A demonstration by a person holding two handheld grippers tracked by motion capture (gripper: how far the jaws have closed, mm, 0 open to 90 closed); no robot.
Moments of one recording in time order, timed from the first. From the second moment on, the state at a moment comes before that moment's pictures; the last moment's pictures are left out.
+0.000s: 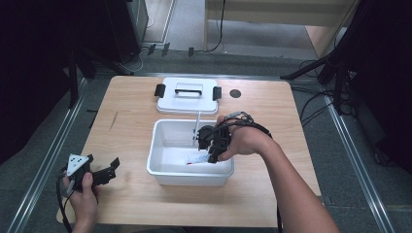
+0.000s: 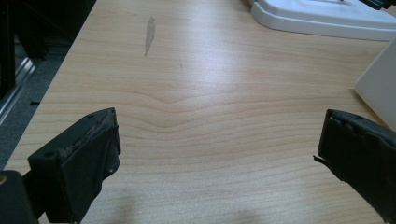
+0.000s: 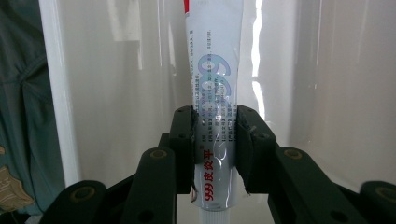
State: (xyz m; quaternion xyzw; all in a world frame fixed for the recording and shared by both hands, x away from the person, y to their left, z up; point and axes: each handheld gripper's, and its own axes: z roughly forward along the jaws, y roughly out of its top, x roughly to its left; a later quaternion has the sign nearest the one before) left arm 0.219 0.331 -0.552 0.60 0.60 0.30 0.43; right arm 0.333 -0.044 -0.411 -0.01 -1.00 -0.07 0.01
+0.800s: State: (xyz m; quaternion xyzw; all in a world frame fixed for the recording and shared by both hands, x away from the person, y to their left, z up) left arm 0.219 0.331 -0.552 0.60 0.61 0.30 0.43; right arm 0.328 -0.027 -0.437 0.00 -1.00 -0.01 0.03
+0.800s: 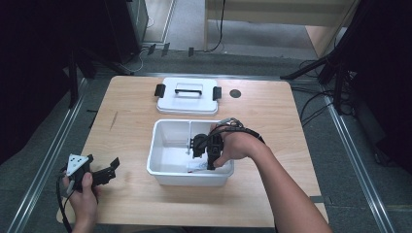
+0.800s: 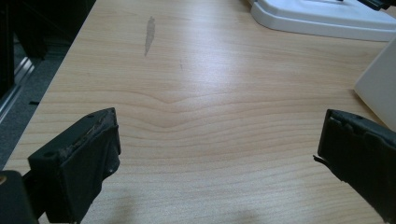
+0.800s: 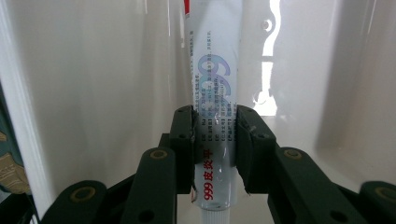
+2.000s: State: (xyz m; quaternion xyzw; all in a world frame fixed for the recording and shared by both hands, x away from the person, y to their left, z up) left arm 0.219 0.331 -0.552 0.60 0.60 0.30 0.43; right arm 0.327 -0.039 -0.409 -0.06 -0.99 -0.07 0.05
